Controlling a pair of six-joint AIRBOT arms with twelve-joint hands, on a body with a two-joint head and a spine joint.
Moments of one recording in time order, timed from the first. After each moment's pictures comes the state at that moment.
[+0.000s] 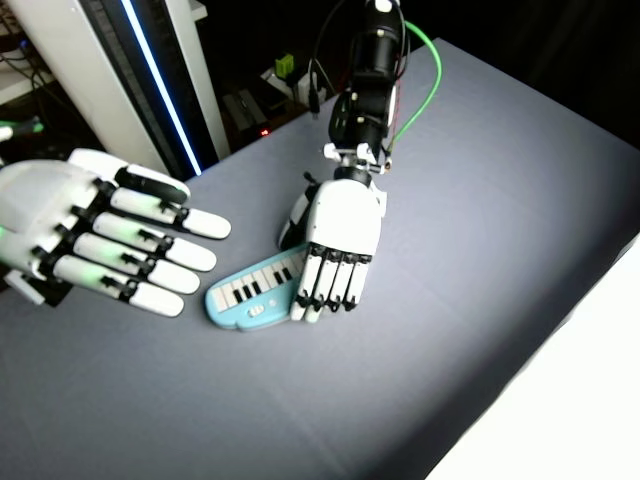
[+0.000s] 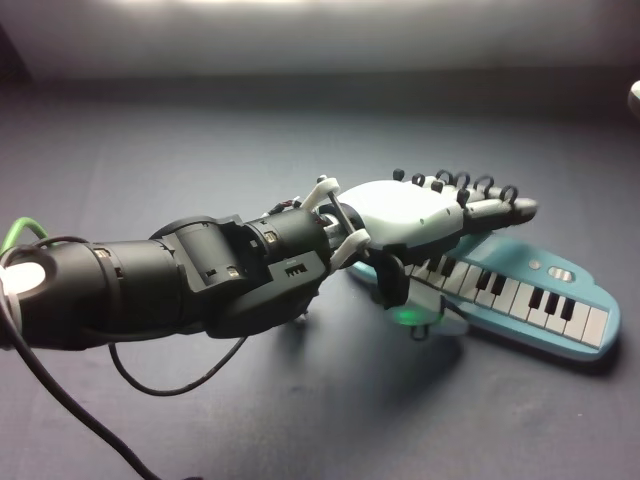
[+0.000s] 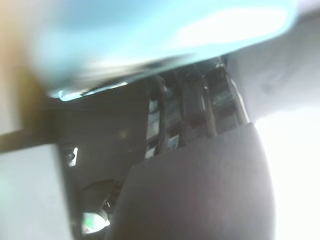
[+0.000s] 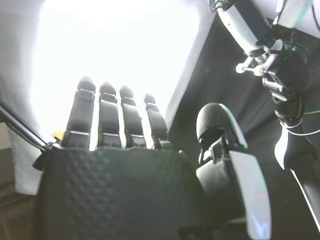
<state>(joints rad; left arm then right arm) 0.62 -1.57 1.50 0.28 -0.38 0.51 -1.13 -0.76 0.78 0.33 1.41 -1.05</state>
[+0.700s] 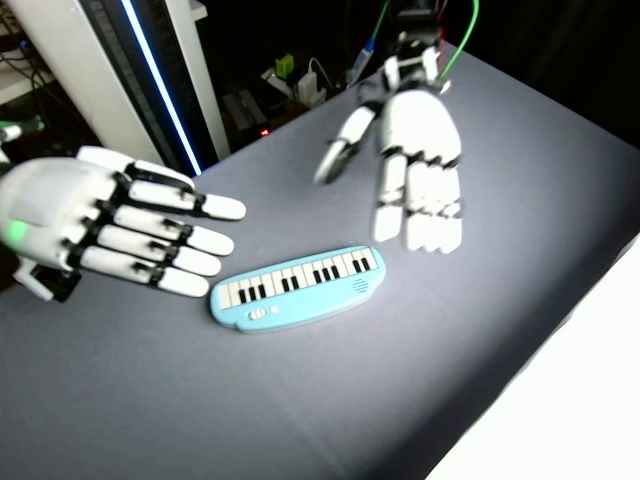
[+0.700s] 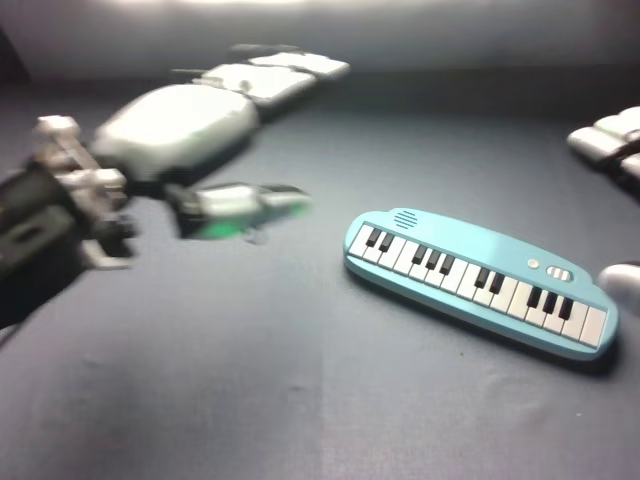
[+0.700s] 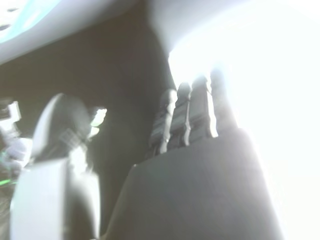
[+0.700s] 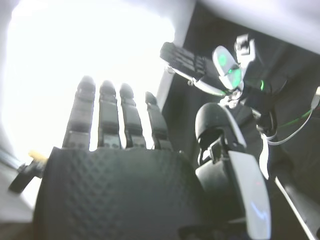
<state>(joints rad) 0.76 -1.09 1.23 0.00 -0.77 0.67 -1.04 -0.81 0.82 0.22 1.22 -1.05</state>
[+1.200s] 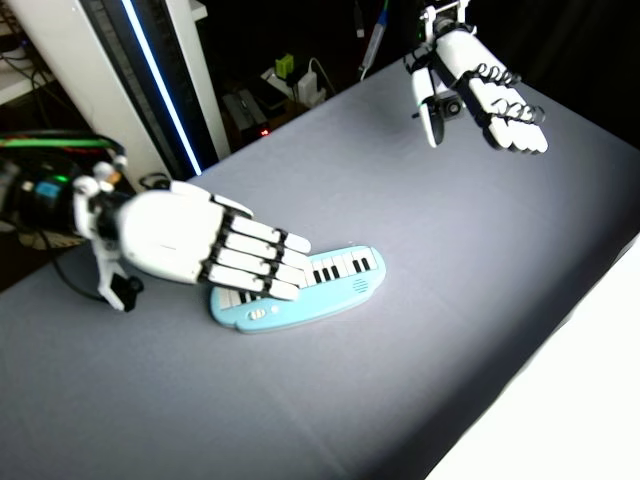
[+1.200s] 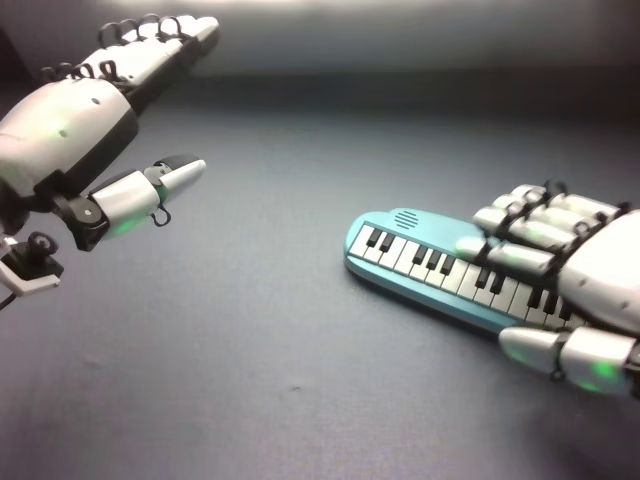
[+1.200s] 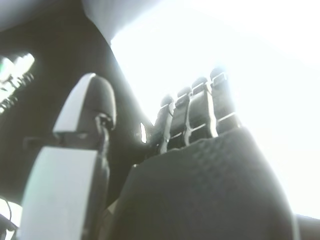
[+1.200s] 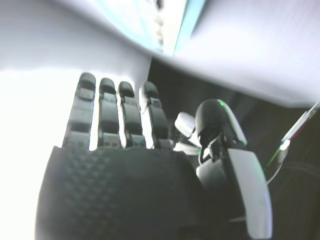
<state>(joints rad) 0.94 -0.99 1.14 -0.21 -1.07 0.72 -0.83 -1.00 0.95 0.22 0.73 -1.29</state>
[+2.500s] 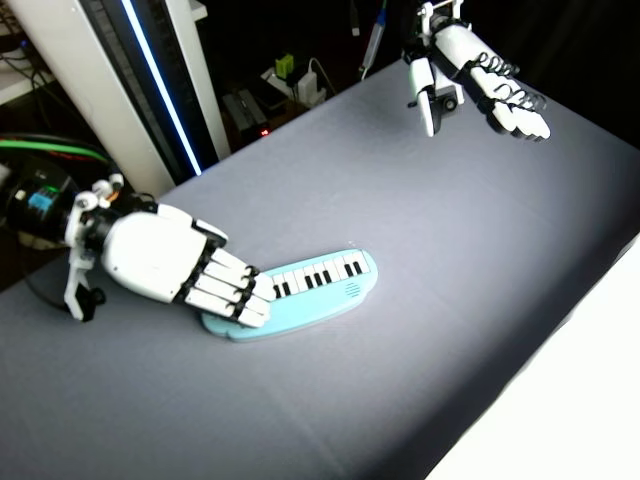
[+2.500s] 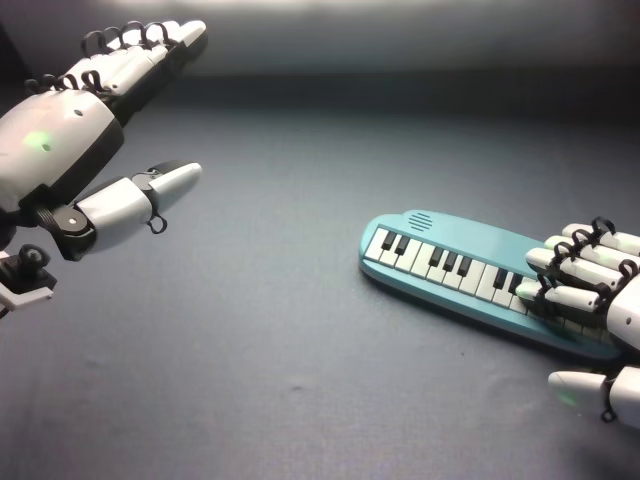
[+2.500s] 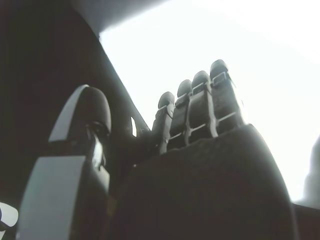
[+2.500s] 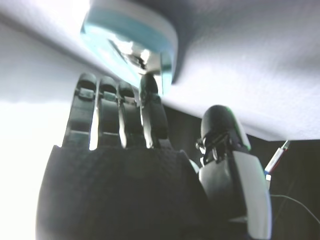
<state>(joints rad) 0.98 -0.98 1.11 -0.25 -1.14 0.72 -0.94 -0.92 0.88 0.32 0.74 -1.38</state>
